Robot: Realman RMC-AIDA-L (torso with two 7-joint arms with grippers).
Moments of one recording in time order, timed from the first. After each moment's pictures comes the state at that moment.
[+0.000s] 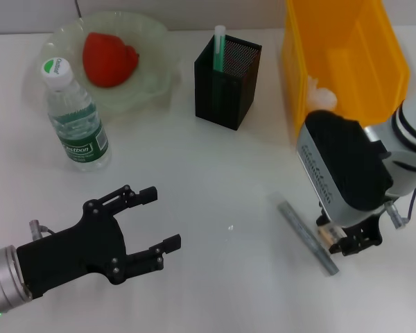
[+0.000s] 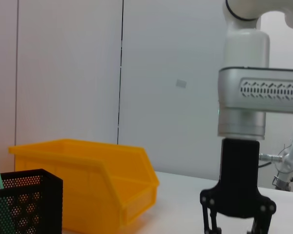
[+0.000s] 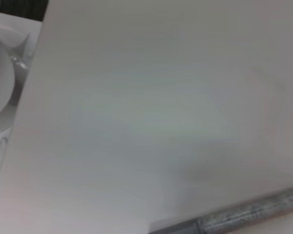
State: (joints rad) left arm -0.22 -2.06 1.16 0.41 1.41 1.60 -0.75; right arm 0.65 2.09 -1.66 -1.28 -2.63 -1.65 1.80
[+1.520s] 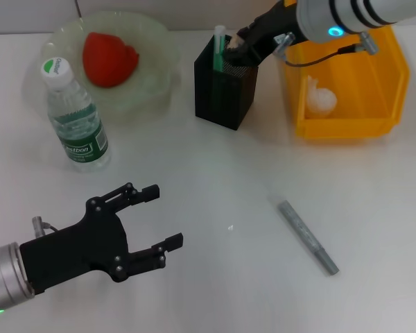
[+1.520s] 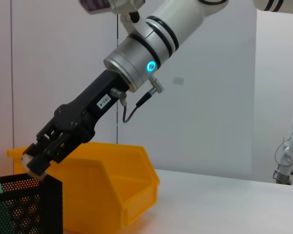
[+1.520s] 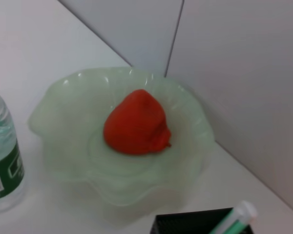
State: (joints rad) left arm -0.23 -2.06 1.17 0.42 1.41 1.58 -0.72; right arm 0.85 2.09 -1.42 -1.05 -2.46 -0.98 2.37
